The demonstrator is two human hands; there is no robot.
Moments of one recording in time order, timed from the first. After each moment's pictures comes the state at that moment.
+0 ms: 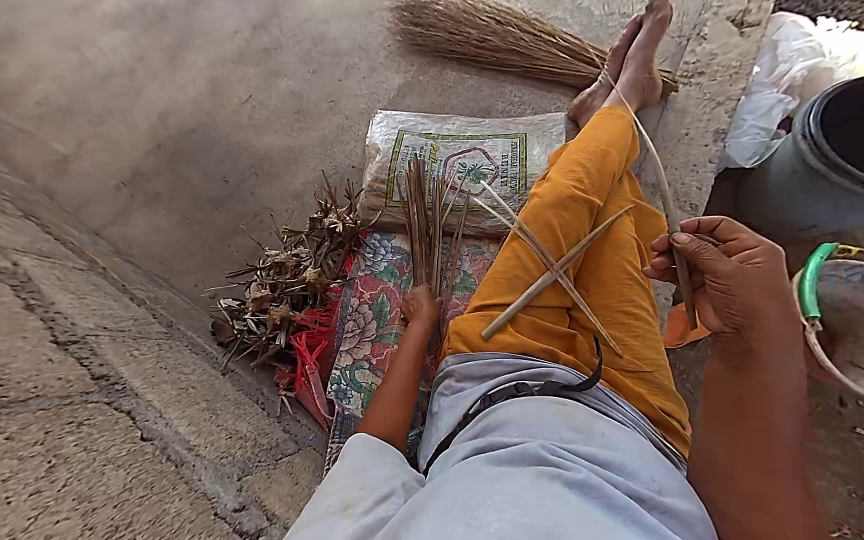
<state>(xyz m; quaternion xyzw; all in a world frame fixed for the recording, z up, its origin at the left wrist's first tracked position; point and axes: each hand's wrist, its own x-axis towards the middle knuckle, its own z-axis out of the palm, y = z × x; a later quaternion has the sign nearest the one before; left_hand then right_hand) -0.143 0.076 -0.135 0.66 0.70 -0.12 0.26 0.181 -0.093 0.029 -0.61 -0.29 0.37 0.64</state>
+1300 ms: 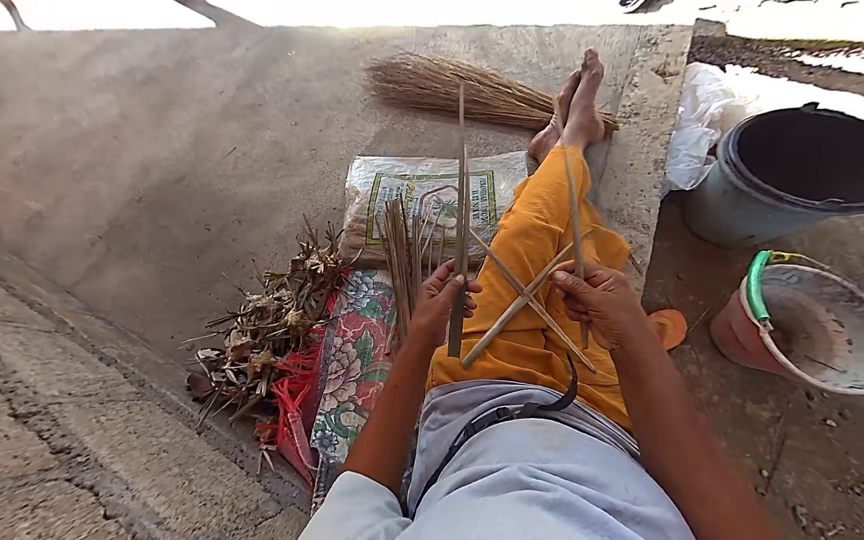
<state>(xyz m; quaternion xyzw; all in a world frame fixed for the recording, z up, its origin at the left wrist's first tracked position) -0.078 0.048 -0.002 0.48 0.40 0.31 0.71 0.137 -0.067 0.007 -0.54 -0.31 0.48 0.62</state>
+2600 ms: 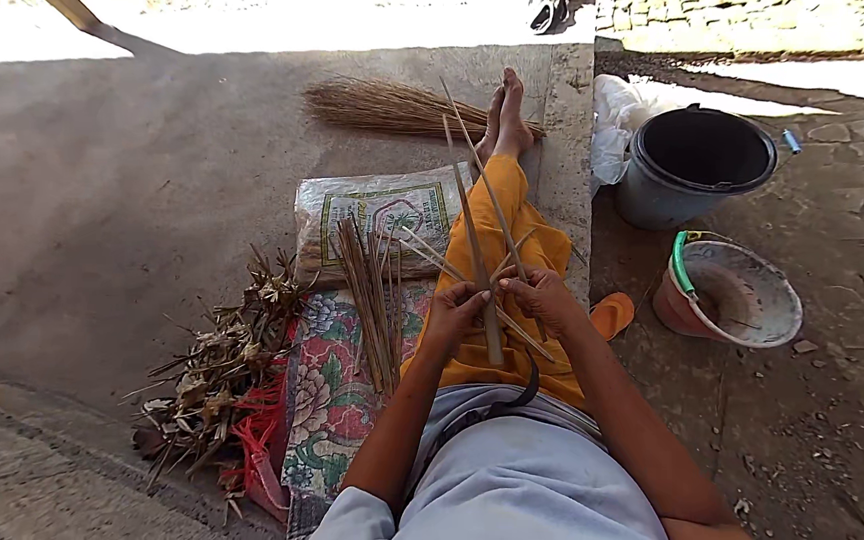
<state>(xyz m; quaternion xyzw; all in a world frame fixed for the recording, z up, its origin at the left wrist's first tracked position) -0.021 0.014 -0.006 0.54 0.37 0.24 0.72 0.140 -0.067 -0.010 -0.59 -0.29 0.49 0.57</state>
